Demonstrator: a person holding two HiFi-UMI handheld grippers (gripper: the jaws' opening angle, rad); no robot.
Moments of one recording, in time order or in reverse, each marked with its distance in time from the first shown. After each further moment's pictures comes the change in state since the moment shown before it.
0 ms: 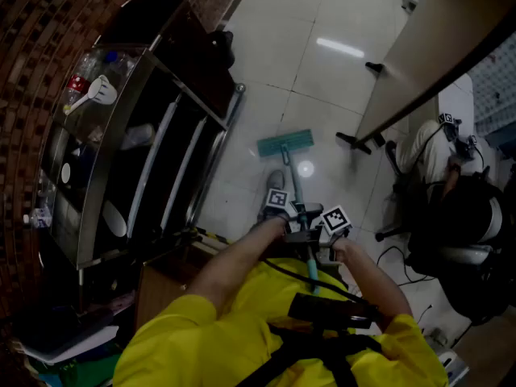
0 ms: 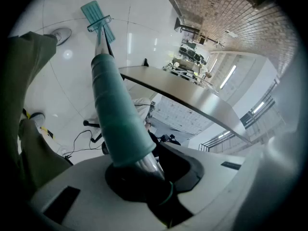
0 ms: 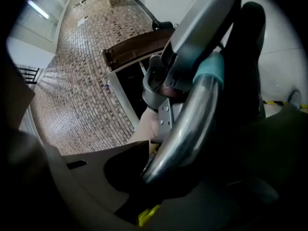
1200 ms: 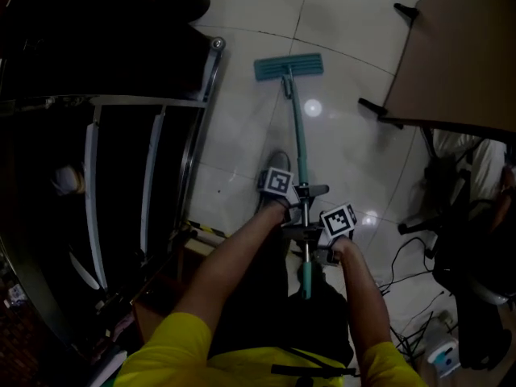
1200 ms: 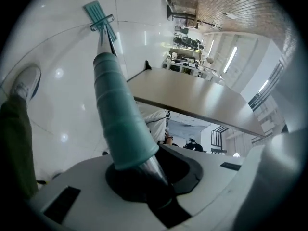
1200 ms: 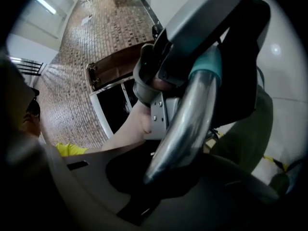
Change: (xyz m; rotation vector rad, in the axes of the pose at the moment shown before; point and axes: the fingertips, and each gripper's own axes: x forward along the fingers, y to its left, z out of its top) left arm 0.037 0.132 0.278 0.178 0.106 0.097; right arm 0.000 -0.171 0.283 -0.260 -0.016 -0.020
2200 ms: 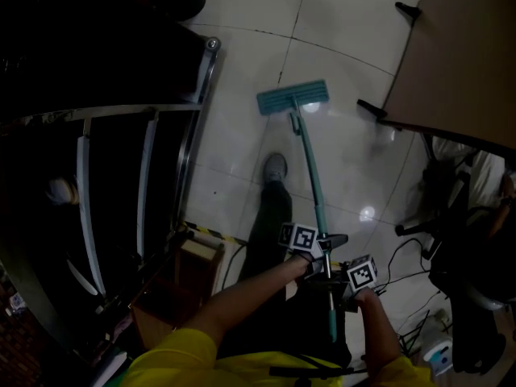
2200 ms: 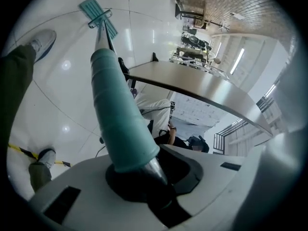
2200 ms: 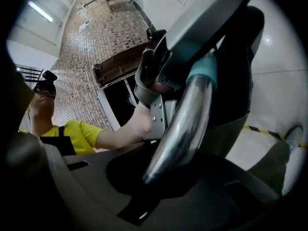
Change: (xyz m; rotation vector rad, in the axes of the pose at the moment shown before) left arm 0.068 0.003 -0.123 -0.042 -0.017 0.005; right arm -0.065 0.018 -0.128 0.142 -0.022 0.041
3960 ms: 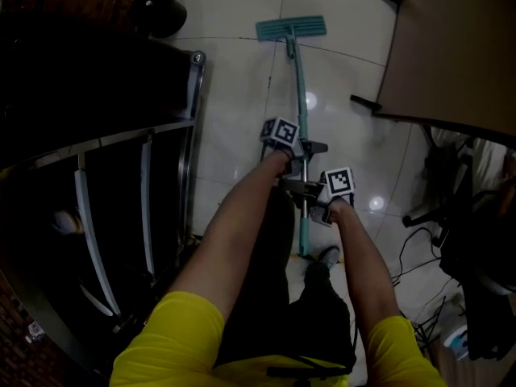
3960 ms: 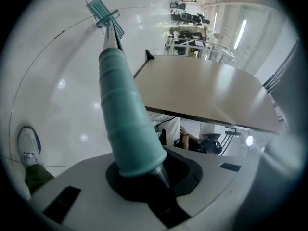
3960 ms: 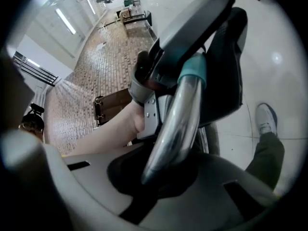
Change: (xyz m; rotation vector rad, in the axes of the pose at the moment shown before) left arm -0.014 0.003 0.284 0.173 0.210 0.183; right arm 0.020 -0.023 0.308 -0.082 -0.319 0.054
